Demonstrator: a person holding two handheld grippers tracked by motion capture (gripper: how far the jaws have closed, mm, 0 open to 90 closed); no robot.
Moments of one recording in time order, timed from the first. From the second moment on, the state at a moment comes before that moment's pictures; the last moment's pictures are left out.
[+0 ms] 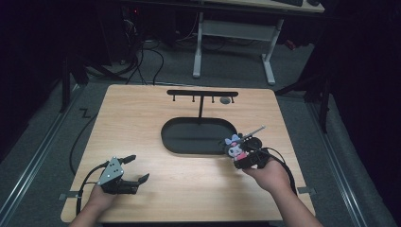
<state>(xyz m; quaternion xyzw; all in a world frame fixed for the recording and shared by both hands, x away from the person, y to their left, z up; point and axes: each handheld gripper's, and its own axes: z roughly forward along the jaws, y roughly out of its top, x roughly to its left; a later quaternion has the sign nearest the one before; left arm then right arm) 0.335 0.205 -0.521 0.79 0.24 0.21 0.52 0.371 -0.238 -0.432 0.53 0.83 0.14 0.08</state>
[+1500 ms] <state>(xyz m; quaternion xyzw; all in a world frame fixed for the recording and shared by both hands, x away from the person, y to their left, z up) 0.330 0.208 -0.522 0.79 0.23 0.21 0.53 0.430 -0.164 -0.421 0.49 0.85 0.17 0.09</state>
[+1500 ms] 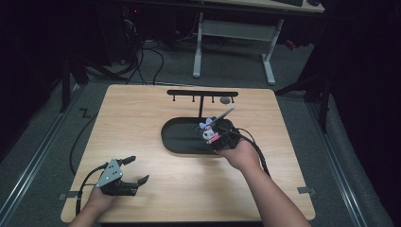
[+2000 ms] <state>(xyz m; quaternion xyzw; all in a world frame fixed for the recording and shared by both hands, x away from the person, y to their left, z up) 0.330 0.208 -0.521 0.79 0.23 0.20 0.53 0.441 -0.156 -0.416 0.49 0.85 0.17 0.10</state>
